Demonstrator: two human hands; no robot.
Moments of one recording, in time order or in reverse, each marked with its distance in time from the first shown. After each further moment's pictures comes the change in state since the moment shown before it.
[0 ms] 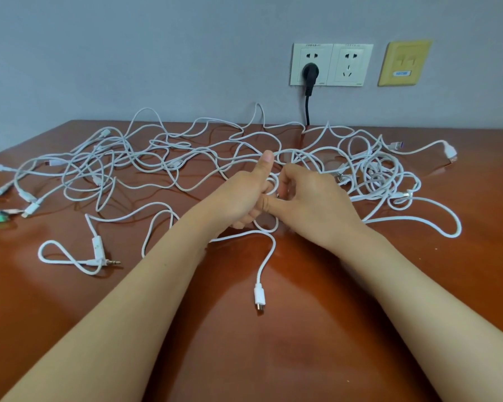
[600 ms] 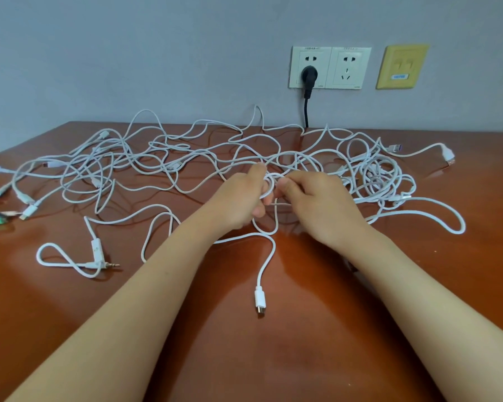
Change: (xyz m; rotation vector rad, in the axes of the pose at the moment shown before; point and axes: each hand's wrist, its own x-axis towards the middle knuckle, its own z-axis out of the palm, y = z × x) left_hand 0.008 -0.004 -0.001 0.035 0.053 0.071; right_hand 0.007 0.015 0.003 0.049 0.050 -0.038
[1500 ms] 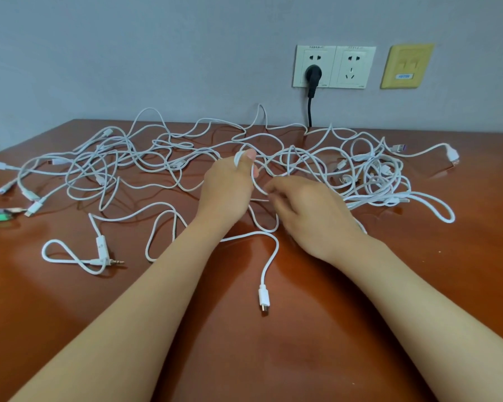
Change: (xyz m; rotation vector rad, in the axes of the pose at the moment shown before) left_hand 0.009 -0.011 -0.005 -0.005 0.474 0.213; right_hand -0.010 -0.012 0.005 -0.178 -0.067 -0.191
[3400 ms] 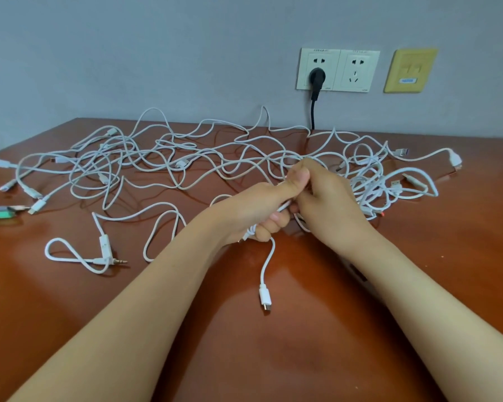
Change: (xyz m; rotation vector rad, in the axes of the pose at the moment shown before) left_hand -0.026 0.024 0.004 -0.163 -0.762 -0.350; right_hand 0.006 0.010 -0.002 0.323 0.159 0.118
